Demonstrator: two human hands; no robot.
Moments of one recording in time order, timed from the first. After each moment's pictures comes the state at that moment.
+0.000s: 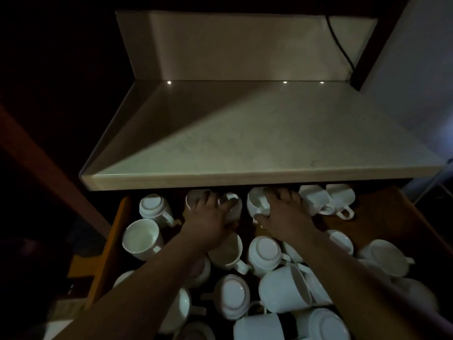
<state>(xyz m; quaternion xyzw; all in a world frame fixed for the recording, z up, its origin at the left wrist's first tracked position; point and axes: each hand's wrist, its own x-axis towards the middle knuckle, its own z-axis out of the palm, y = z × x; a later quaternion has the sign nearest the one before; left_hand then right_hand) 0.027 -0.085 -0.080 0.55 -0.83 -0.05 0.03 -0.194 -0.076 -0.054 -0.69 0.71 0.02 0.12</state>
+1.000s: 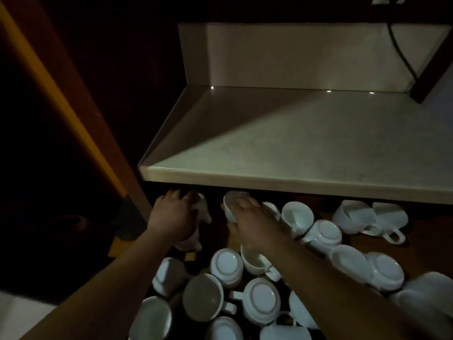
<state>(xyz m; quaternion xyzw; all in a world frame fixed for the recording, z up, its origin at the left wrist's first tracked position) 0.171 -0.075 -0.064 0.71 -0.70 0.00 0.02 -0.061 -0.080 -0.051 -0.85 0.50 -0.02 0.14</state>
